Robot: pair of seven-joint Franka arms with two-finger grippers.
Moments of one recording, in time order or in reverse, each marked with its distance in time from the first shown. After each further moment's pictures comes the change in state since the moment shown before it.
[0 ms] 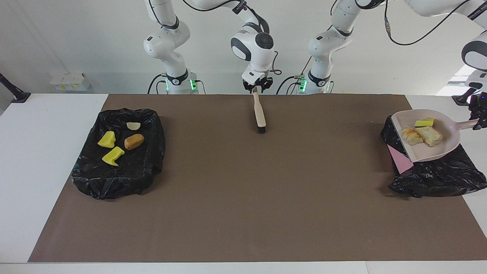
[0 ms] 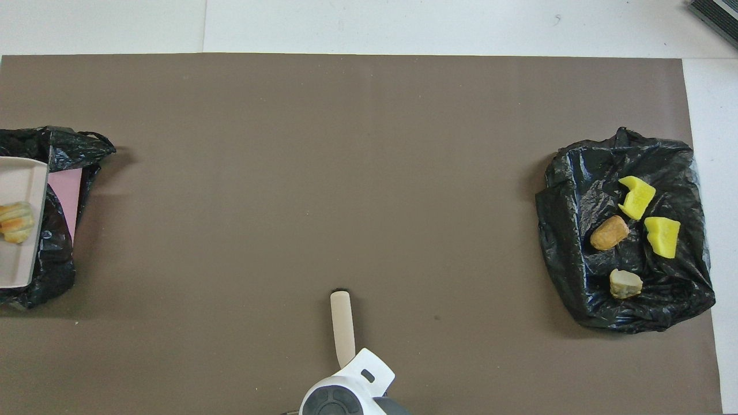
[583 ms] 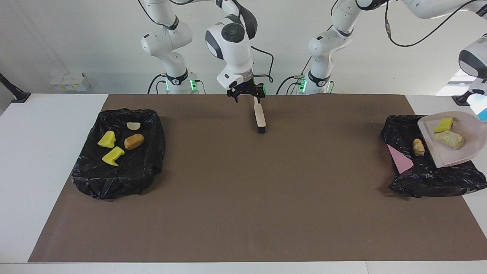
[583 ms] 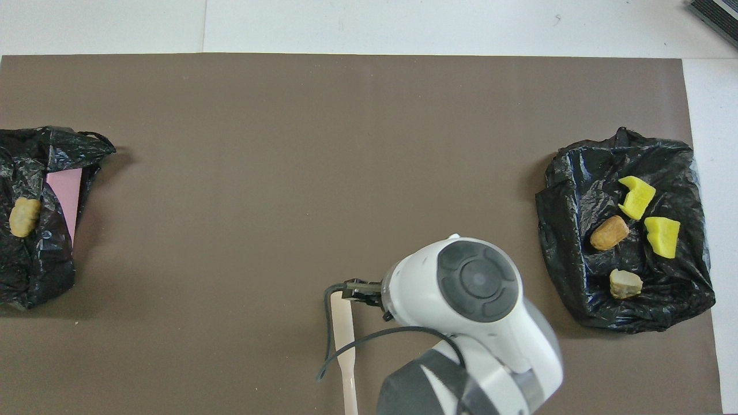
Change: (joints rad) left arm -0.001 0.003 -0.008 -0.037 0.457 0.140 -0.242; right arm -0.382 -0.057 -0.014 0.289 0.000 -0.193 -0.111
